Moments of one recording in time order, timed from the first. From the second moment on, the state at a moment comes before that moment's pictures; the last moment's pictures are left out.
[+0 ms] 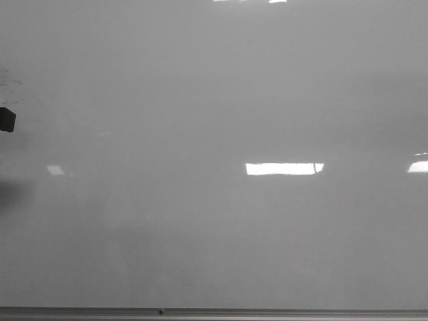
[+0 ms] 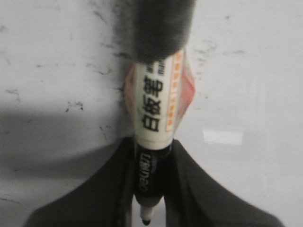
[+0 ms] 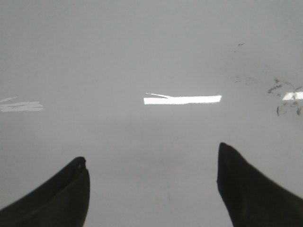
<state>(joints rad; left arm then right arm) -0.09 1.54 -0.65 -0.15 -0.14 0.02 -0.03 0.22 -0.42 0.04 0.39 0.05</state>
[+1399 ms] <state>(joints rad) -0.70 1.27 -1.08 -0.52 1.23 0.91 0.43 1.03 -1.06 0.76 1.16 -0.78</state>
